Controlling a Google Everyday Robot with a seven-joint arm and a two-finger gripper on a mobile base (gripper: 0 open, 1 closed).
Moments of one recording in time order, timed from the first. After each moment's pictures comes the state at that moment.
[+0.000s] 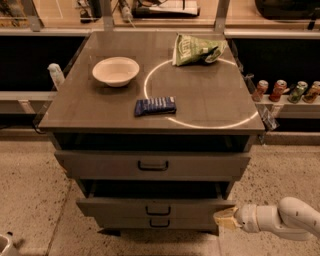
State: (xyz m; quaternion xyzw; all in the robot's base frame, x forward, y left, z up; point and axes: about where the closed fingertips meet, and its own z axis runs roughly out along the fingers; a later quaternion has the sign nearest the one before) arm 0.457 -0.236 0.394 -0.32 0.82 0.37 0.31
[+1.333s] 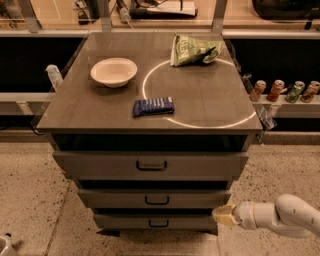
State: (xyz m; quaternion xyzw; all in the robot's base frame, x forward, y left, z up) arm 0.469 -0.229 0.397 -0.34 0.82 0.35 0.31
